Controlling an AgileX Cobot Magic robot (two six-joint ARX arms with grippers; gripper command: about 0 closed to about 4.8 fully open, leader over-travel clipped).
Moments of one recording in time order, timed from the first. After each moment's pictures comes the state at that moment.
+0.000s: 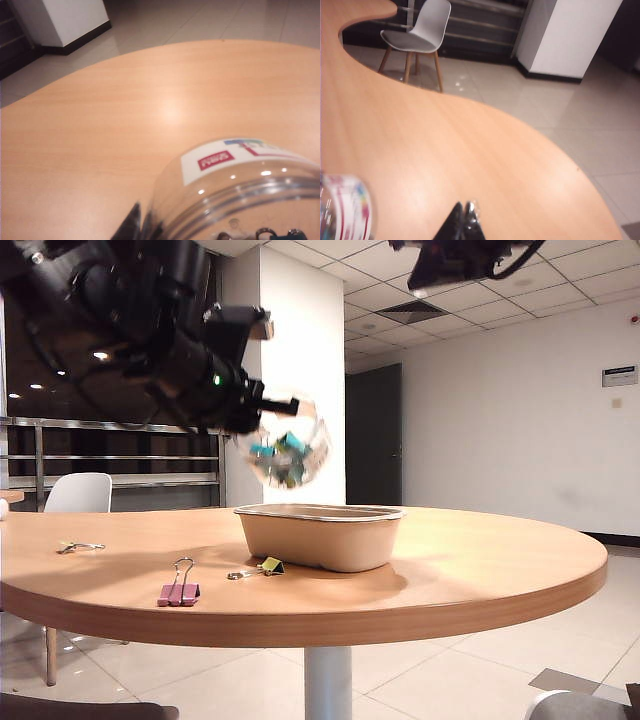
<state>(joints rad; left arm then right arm) -0.48 1.81 1.06 0.57 -0.19 0.21 0.38 1.49 1.20 0.20 -0.07 -0.21</state>
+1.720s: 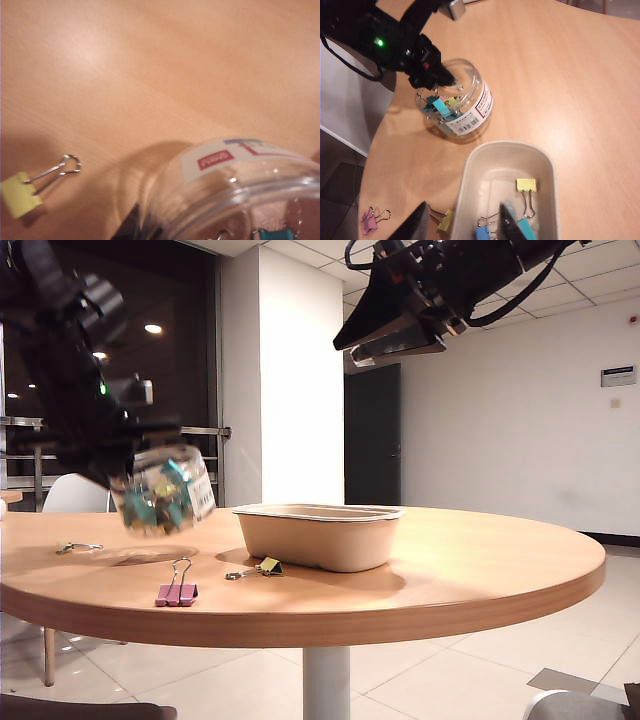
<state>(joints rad) -0.17 1.80 1.26 -0.28 -0.02 -0.13 0.41 1.55 1.19 -0.11 -0.58 -0.18</state>
